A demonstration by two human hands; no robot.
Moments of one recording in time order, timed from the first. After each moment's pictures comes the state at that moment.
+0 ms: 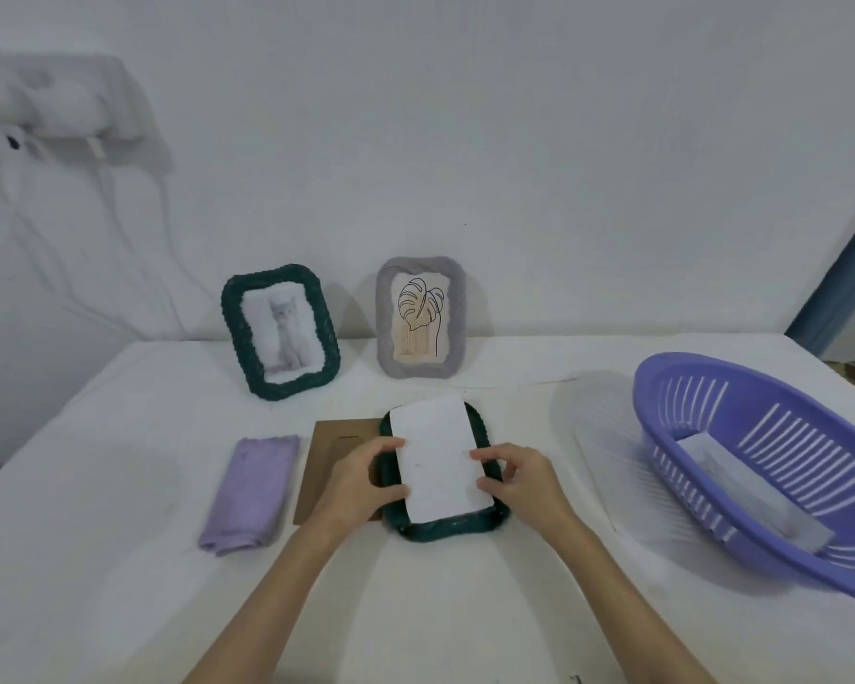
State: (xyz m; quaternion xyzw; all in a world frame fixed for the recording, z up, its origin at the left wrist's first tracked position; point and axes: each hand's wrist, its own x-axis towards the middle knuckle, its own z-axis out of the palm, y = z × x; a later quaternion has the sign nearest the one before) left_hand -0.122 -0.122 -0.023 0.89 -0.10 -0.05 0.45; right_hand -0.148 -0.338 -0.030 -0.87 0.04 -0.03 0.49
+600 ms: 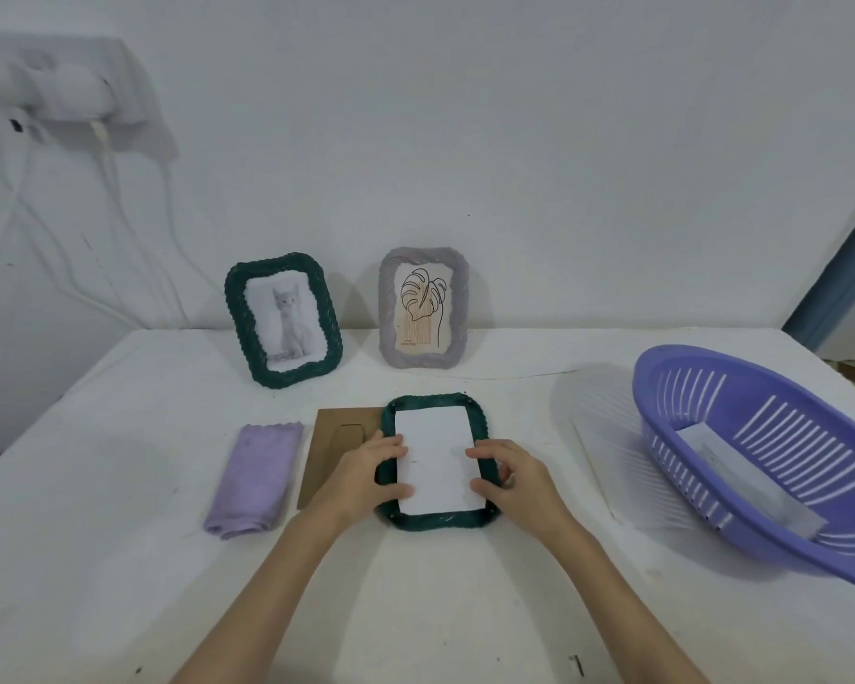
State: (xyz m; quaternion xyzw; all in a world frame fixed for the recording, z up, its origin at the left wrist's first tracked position) left_hand -0.117 -0.116 -0.037 0.90 -0.16 -0.09 0.40; right_hand -0.159 -0.332 -0.042 -0.87 -0.02 -0.04 0.49
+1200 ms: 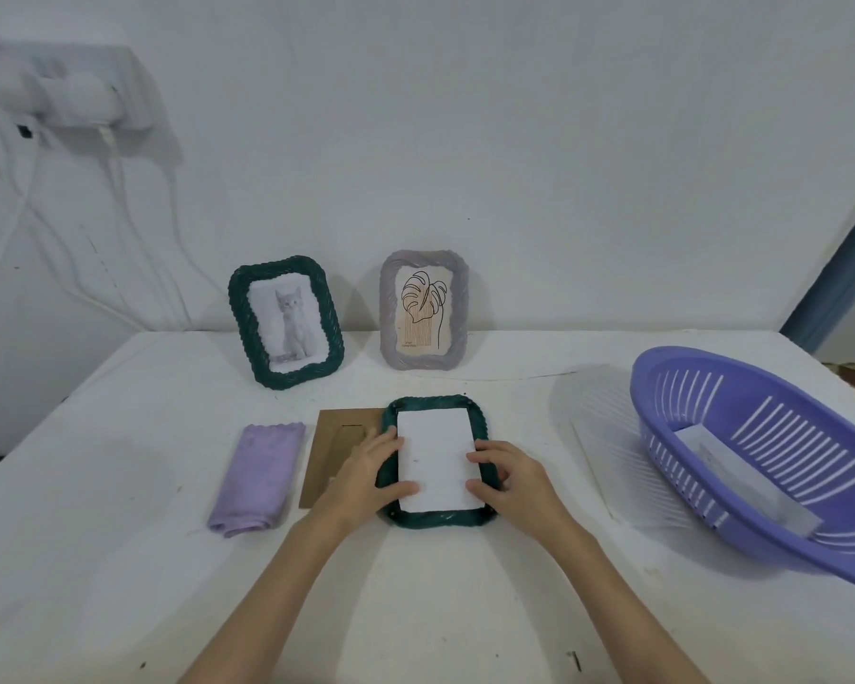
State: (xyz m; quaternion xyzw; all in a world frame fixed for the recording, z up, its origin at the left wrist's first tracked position) left_hand -0.121 -0.113 -0.043 0.92 -0.15 -0.06 0.37; right_hand -0.159 -0.332 -0.045 -0.89 -0.03 -0.05 0.45
